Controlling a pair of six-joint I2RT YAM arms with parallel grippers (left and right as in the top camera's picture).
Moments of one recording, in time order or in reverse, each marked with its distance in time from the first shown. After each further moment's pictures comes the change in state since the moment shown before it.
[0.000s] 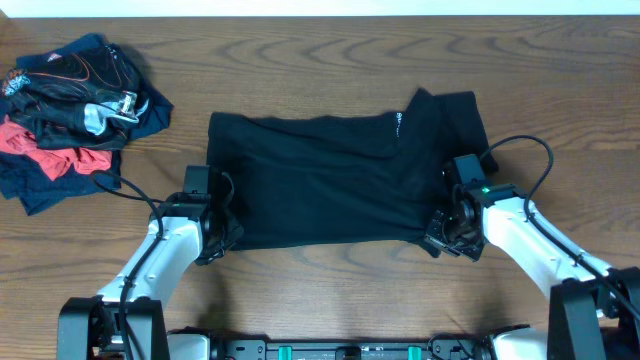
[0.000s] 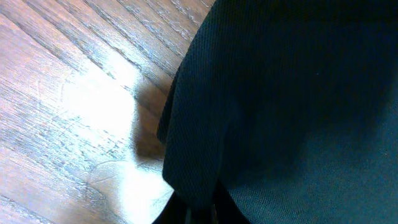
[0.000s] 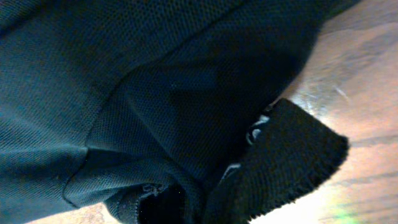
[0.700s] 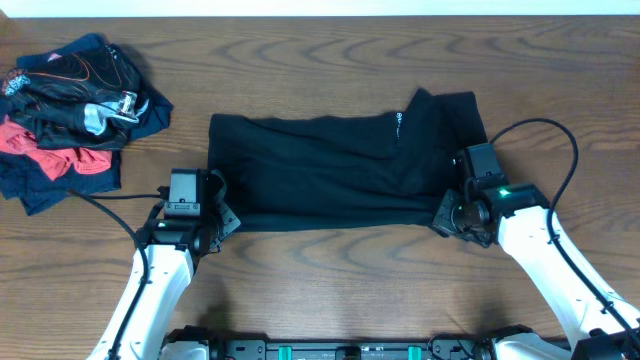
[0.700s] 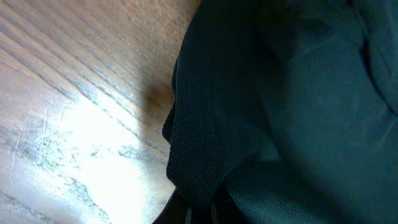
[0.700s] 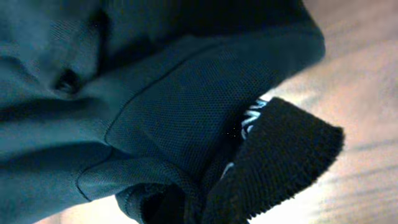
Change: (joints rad) left arm -0.001 -0.243 -0.001 0.014 0.017 -0.005; right arm 0.000 -0.149 0.085 -0.042 0.095 -0.053
